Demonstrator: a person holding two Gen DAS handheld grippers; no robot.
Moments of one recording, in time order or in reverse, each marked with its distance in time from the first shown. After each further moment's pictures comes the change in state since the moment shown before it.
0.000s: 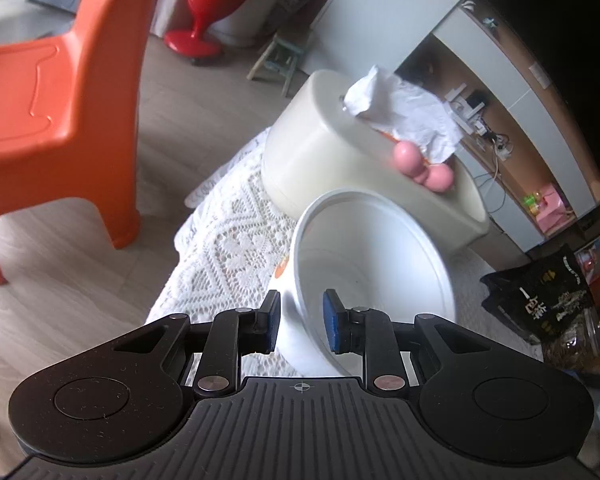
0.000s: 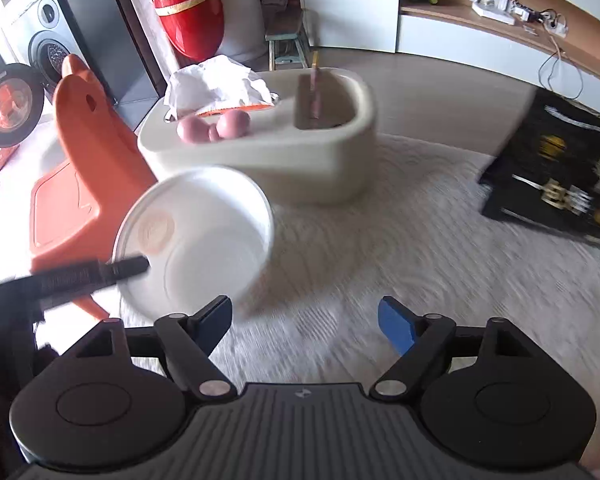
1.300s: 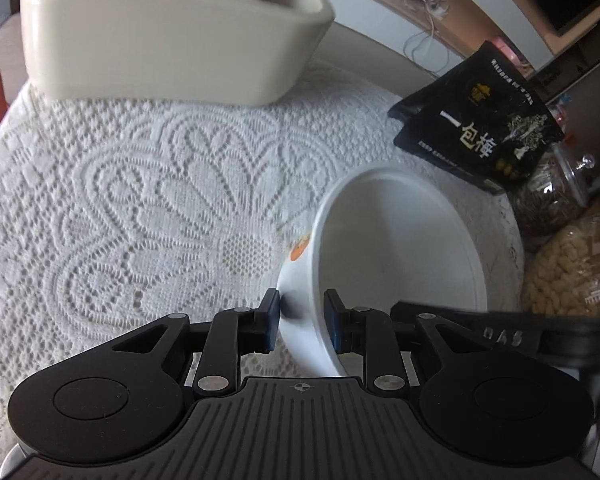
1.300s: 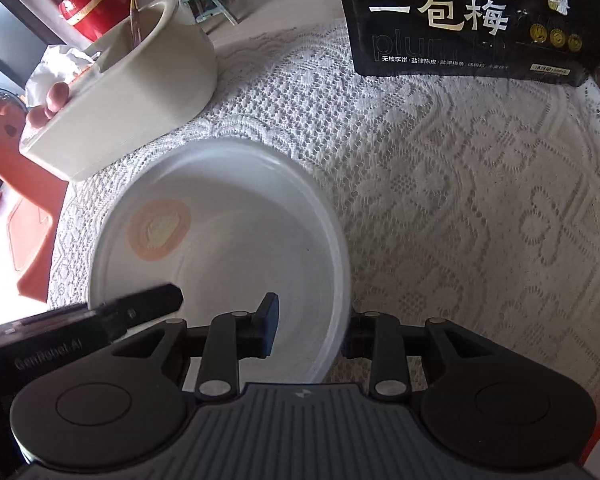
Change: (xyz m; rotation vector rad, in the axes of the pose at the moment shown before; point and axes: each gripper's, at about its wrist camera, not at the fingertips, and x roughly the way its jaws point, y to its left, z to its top) left arm 0.057 -0.144 -0.075 0.284 0.303 -0.067; right arm 0.029 -0.147 -0.060 0.282 0.161 0.064
